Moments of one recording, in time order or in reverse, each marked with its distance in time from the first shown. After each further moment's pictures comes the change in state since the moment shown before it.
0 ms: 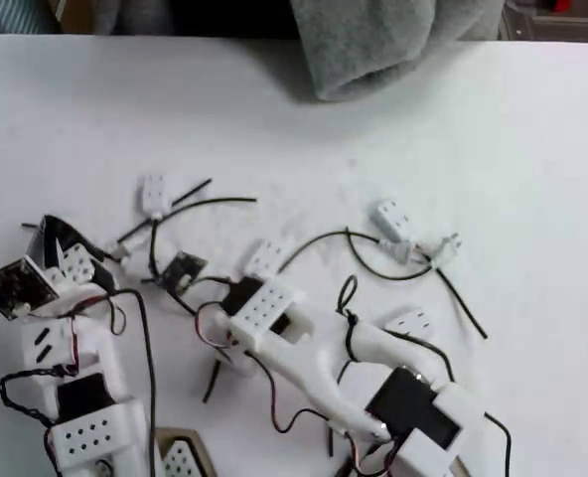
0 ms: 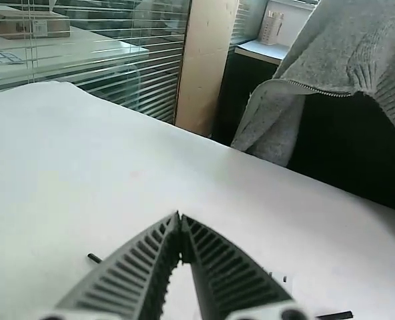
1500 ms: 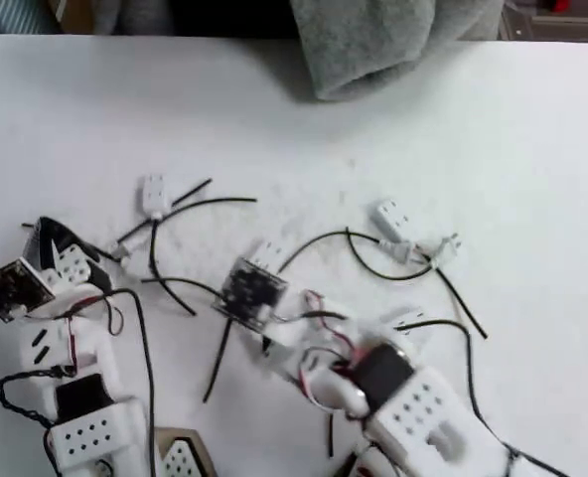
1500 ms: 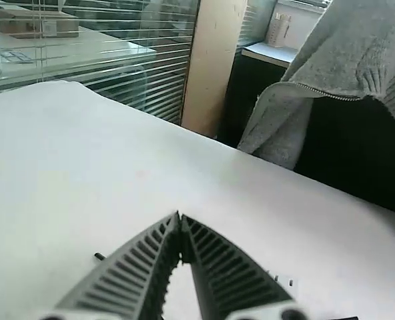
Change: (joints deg) left arm -1.1 0.0 0.0 0.0 0.4; right arm 6.9 -60.4 24.8 1.5 12.3
